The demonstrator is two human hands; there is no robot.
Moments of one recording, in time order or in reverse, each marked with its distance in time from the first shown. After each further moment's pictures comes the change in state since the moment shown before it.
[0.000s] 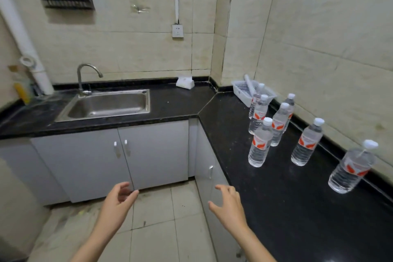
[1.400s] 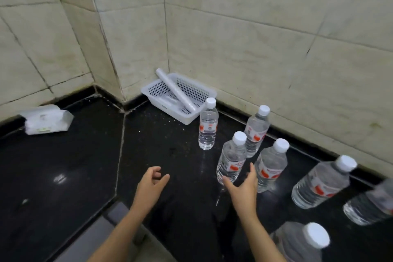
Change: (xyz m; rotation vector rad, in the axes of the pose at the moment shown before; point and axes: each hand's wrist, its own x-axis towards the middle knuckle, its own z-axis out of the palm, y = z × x) left_hand 0.465 0.145 0.412 0.129 -0.789 0.114; right_hand 0.431 0.084 -0.085 0.538 0.858 0.705
